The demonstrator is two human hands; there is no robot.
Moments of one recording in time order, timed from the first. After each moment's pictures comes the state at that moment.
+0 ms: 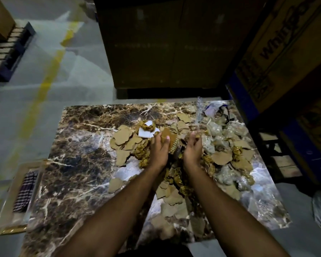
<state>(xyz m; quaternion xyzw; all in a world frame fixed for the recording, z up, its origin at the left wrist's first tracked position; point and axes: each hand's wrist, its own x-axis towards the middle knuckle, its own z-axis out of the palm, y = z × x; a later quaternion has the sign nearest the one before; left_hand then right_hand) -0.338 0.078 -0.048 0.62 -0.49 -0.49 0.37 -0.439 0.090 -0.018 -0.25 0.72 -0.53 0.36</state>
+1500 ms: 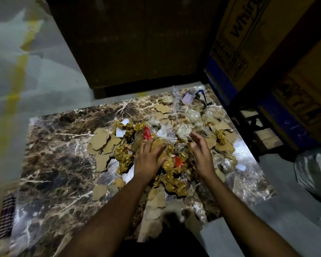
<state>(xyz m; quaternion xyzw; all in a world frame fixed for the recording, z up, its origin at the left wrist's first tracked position) -0.346 0.101 -0.085 0.55 -0.81 -0.20 0.09 -0.540 0.169 -0.025 -0.40 0.66 -0.49 0.40</state>
